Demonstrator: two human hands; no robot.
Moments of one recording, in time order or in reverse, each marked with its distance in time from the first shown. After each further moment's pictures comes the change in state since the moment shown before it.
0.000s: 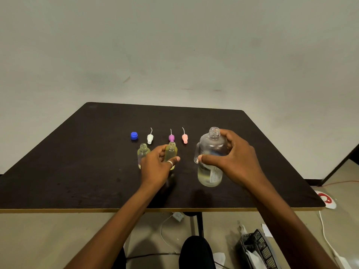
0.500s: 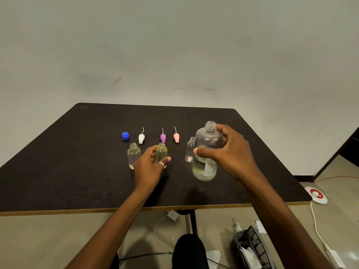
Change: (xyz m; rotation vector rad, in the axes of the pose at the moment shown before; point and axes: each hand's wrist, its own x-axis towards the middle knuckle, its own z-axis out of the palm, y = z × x) left_hand 0.006 -0.024 0.016 0.074 0.029 -0.029; right_hand 0.005 0.005 -0.013 0.058 0.031 0.048
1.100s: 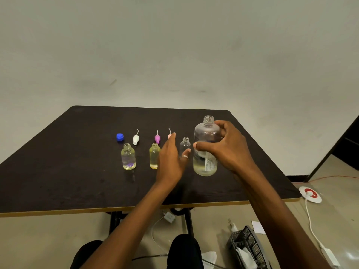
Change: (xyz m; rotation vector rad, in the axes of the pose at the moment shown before) left_hand -0.013 0.054 0.055 0.219 -0.022 0.265; right_hand 0.004 0.001 -0.016 0.013 0.062 0.037
